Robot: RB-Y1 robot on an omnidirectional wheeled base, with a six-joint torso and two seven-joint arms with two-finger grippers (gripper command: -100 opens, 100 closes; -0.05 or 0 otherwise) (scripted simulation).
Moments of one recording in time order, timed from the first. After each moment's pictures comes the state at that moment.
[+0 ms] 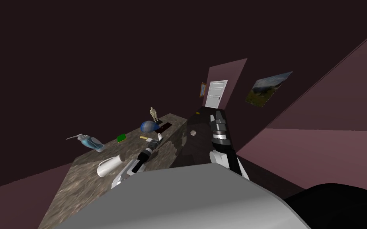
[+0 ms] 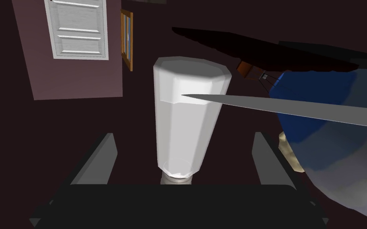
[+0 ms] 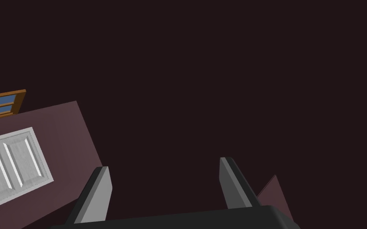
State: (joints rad) left arm 0.15 0.40 -0.06 -1.35 -0.53 -0.46 -0.57; right arm 0.46 0.01 0.06 -2.36 -0.04 -0.39 0.12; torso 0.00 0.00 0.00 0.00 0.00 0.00
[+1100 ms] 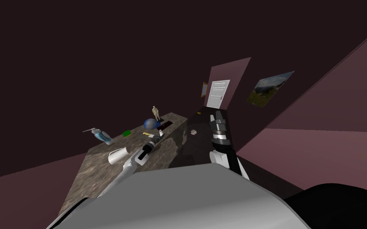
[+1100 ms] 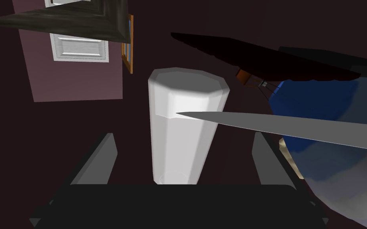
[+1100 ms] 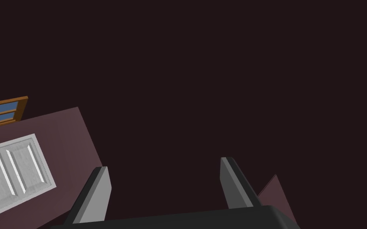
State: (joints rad) left arm -0.13 0.43 -0.11 -1.00 -0.46 -0.54 -0.60; right arm 0.46 0.01 0.06 -2.36 -0.04 -0.39 0.12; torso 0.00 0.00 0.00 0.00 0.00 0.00
